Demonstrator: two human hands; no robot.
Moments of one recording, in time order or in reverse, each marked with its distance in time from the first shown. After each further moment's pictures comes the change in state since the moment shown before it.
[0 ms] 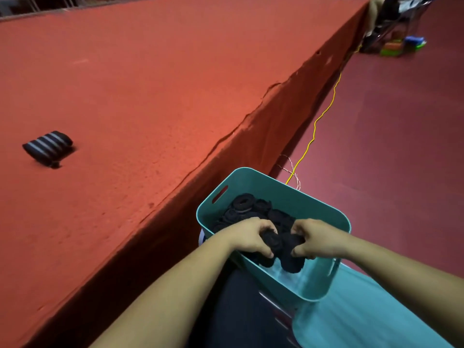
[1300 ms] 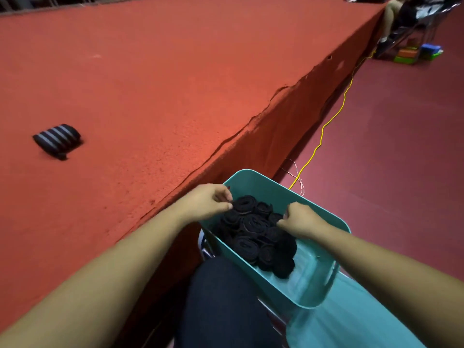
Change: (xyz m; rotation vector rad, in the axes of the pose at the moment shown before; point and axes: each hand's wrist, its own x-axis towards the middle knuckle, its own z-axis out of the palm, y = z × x) left_hand -0.043 -0.028 -0.087 -0.031 0.369 -0.032; right_hand 0.045 -0.033 -0.011 -0.068 0.202 0.152
